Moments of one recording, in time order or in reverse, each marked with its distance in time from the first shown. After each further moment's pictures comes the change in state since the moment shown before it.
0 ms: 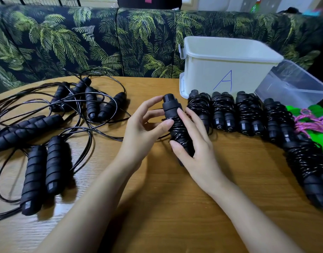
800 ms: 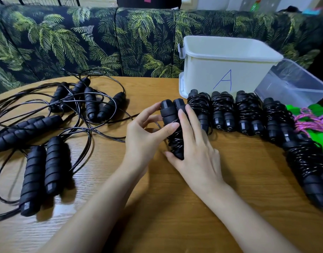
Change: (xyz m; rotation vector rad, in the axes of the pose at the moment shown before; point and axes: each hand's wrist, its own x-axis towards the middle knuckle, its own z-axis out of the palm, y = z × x) left_hand -0.007 -0.003 0.013 0.038 0.196 -0.088; right_hand -0.003 -0.011 0.008 -0.743 0.096 -0.055
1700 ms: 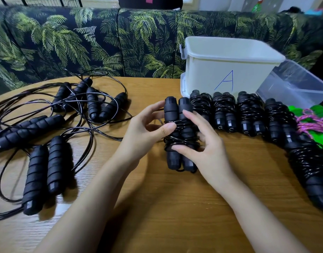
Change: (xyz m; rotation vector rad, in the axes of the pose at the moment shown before) left_hand 0.012 0.006 -0.017 -0.015 -0.288 -0.020; right_hand 0.007 0.024 -0.006 0.880 -0.086 0.131
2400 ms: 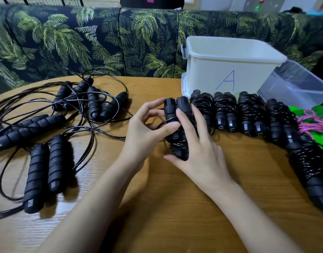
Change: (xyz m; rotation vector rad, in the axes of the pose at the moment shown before) left_hand 0.001 -0.006 0.006 -0.003 0.146 0.057; right_hand -0.005 -0.007 0.012 -0.783 -0.020 -0.163
